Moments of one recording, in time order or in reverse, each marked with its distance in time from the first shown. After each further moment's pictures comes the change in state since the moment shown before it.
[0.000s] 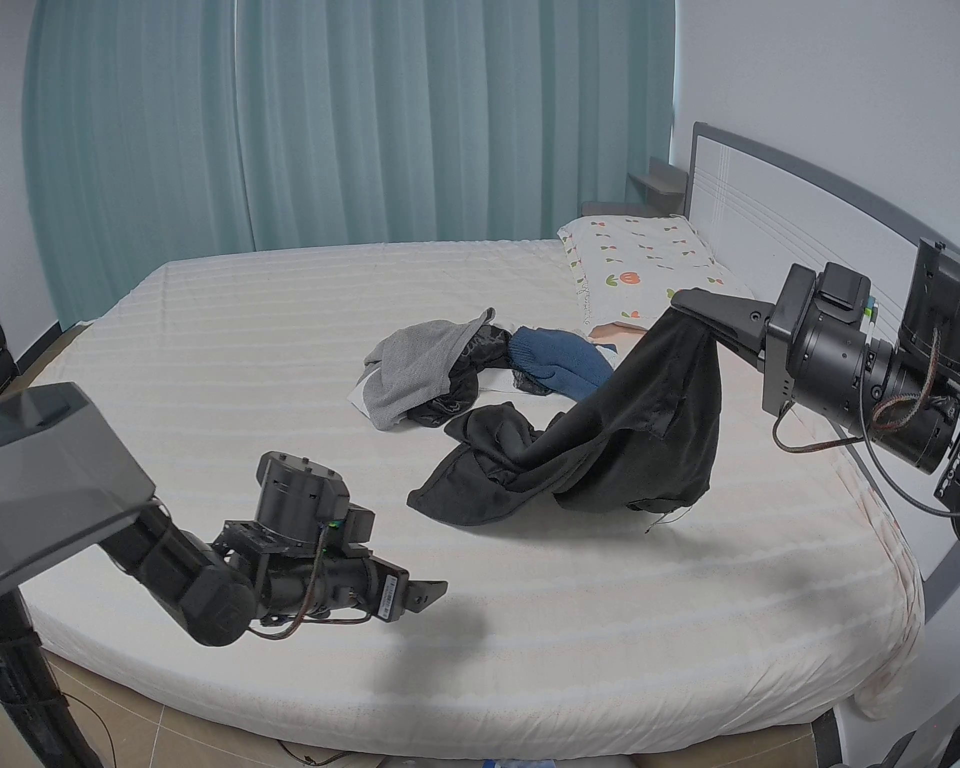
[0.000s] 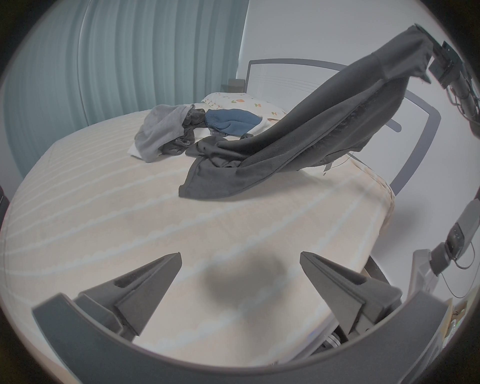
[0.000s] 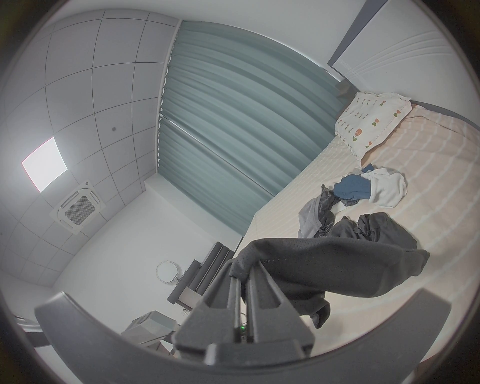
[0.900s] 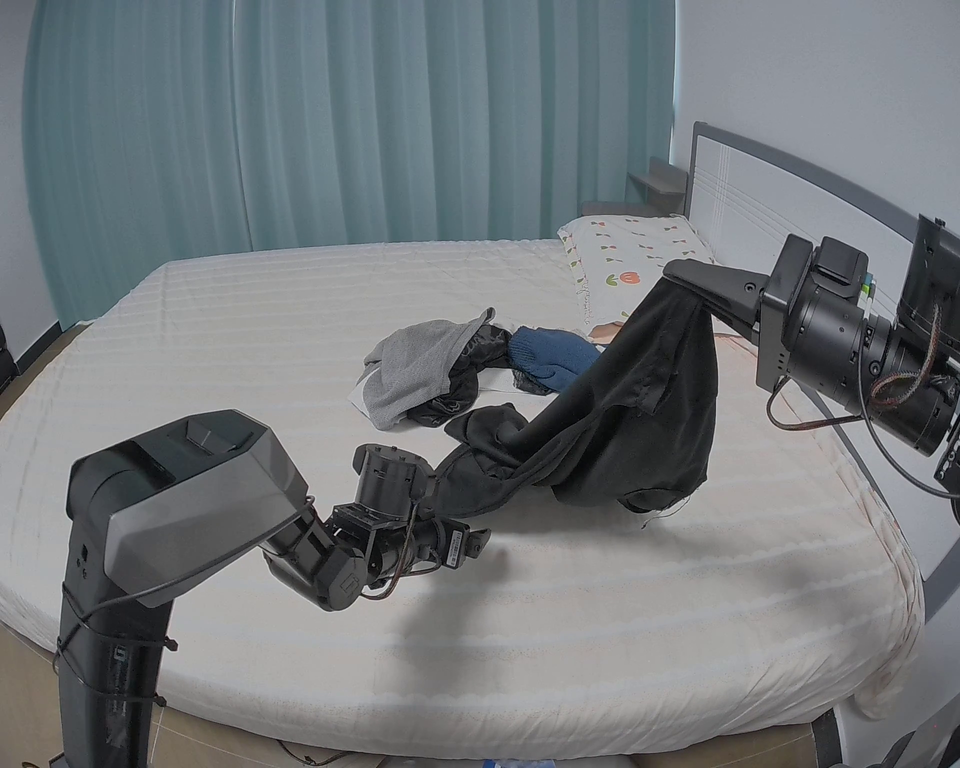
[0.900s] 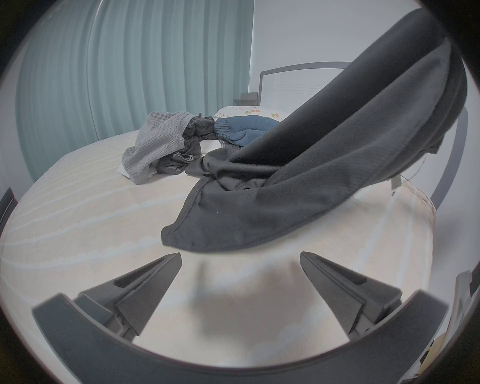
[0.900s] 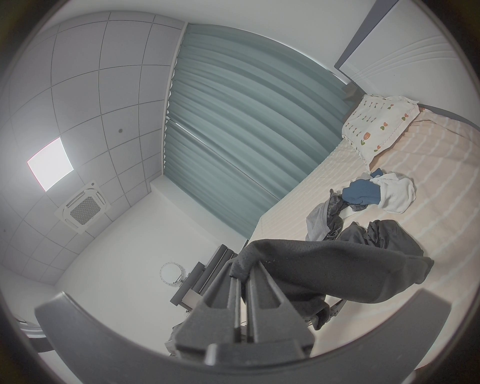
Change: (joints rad) left arm -0.011 0.384 -0.446 -0.061 0.133 0.001; right arm 0.015 0.010 -0.053 0.003 -0.008 -0.001
